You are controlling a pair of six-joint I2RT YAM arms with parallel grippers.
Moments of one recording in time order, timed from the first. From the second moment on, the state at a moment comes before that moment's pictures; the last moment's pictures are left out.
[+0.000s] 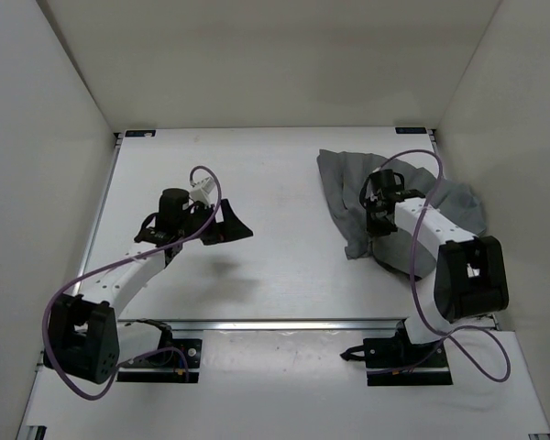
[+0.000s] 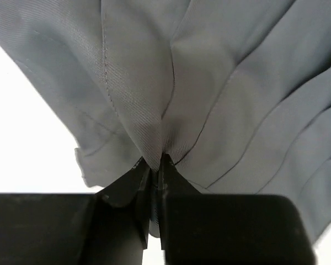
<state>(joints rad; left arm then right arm) -0.28 1.20 0.69 -0.10 0.61 -0.52 0.19 1.52 0.98 -0.58 0.12 0.19</state>
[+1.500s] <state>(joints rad) -0.52 1.03 0.49 -0.02 0.59 -0.83 0.16 0.99 0.55 -0.34 -0.28 0.37</state>
